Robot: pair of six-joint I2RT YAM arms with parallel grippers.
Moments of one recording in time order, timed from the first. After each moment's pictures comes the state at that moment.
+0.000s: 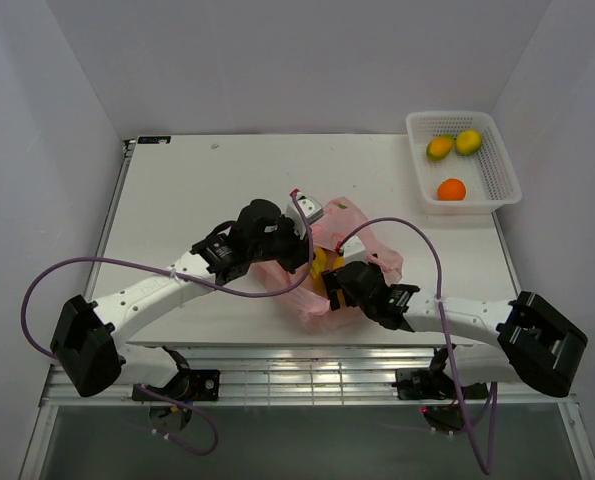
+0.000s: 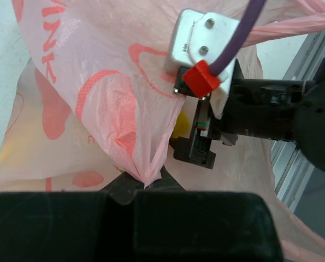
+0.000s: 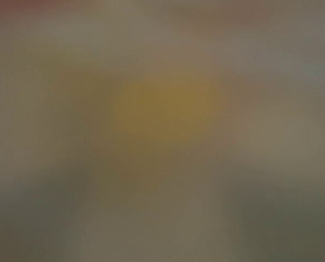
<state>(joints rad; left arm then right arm) -0.82 1.31 1.03 -0.23 0.25 -0.07 0.98 1.24 0.52 -0.03 0.45 0.32</state>
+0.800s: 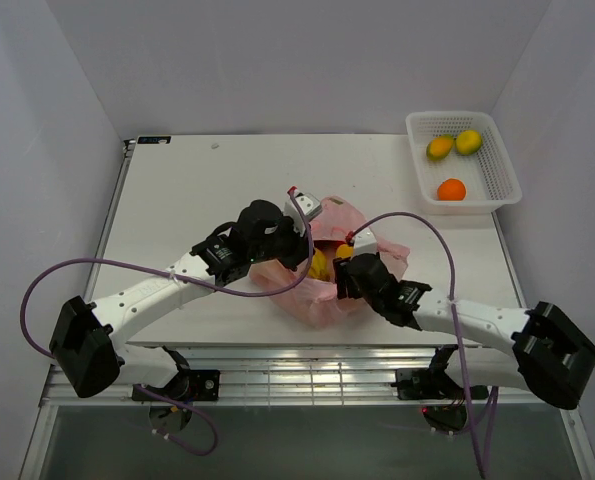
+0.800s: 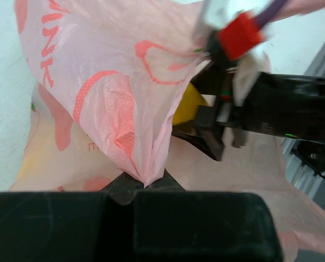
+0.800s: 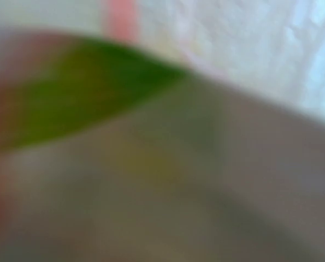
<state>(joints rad) -0.83 1.30 1.03 -0.21 0.20 -0.09 0.92 1.23 0.50 0.03 0.45 0.38</state>
